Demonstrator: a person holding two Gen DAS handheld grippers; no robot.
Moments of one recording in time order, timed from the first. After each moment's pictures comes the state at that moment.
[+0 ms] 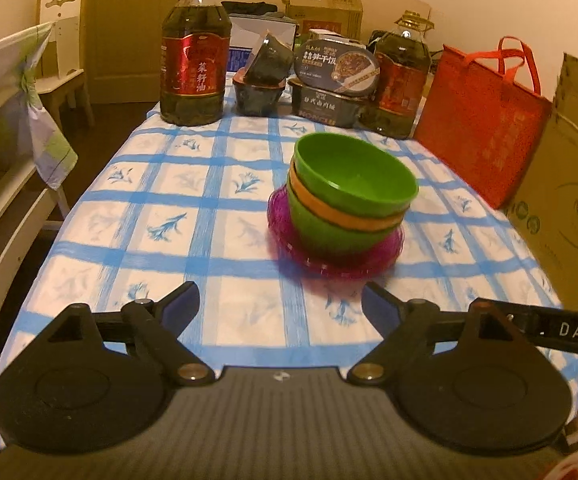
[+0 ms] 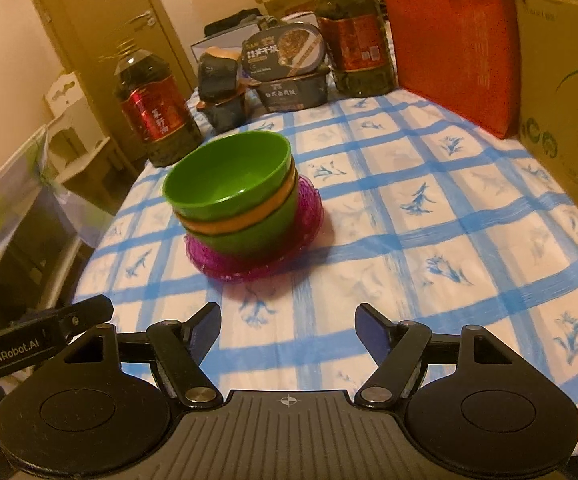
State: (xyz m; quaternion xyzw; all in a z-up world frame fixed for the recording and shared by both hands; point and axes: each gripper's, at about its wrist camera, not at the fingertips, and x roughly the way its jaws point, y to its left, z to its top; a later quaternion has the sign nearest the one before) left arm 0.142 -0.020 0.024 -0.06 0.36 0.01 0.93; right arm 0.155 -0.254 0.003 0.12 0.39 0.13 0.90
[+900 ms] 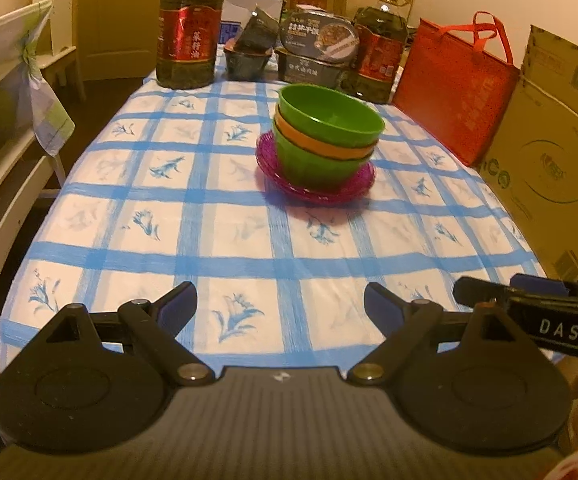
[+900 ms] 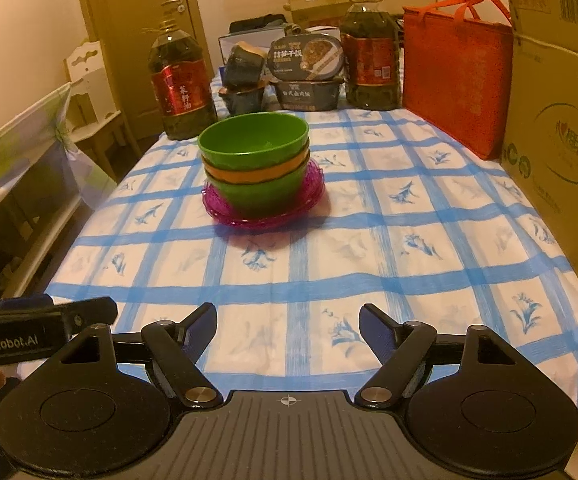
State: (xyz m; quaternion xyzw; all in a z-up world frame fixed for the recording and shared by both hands) left arm 0.065 -0.026 0.020 -0.07 0.39 -0.02 0.92; right arm 0.073 -0.243 0.004 0.06 0.37 0.13 0.92
